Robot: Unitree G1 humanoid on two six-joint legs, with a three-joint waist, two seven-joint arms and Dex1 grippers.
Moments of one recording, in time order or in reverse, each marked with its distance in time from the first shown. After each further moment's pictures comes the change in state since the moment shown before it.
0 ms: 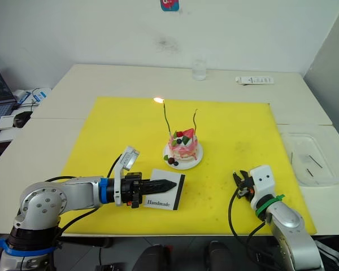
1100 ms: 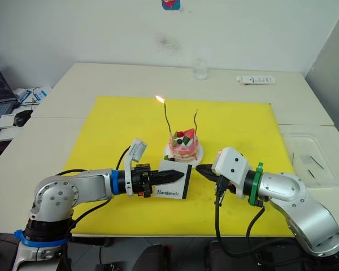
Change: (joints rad) left arm -0.080 -0.099 -0.028 0.048 0.049 -0.023 0.064; right arm -0.380 -0.327 0.186 -0.304 0.162 0.230 0.328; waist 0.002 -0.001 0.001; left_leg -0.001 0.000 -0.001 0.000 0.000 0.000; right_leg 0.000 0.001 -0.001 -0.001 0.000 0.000
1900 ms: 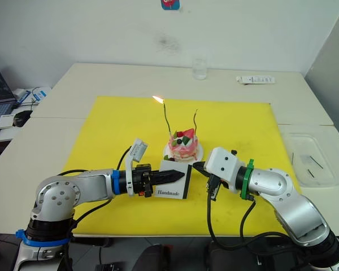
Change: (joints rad) left arm 0.000 -0.002 0.000 0.000 0.002 0.000 -0.001; right arm -0.052 0.017 0.101 0.097 -0.140 -0.092 -0.015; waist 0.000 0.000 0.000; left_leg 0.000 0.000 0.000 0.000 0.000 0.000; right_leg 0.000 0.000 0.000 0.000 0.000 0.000
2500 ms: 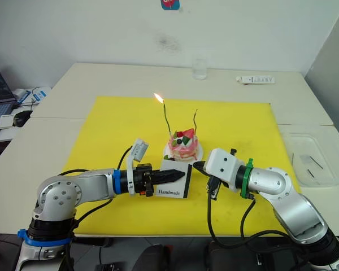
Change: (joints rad) left arm -0.005 -0.015 -0.001 0.002 0.021 -0.002 -0.001; right arm -0.005 -0.004 0.009 0.035 -0.048 -0.064 0.029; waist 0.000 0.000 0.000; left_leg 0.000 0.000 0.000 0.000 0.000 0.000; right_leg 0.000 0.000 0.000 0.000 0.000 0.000
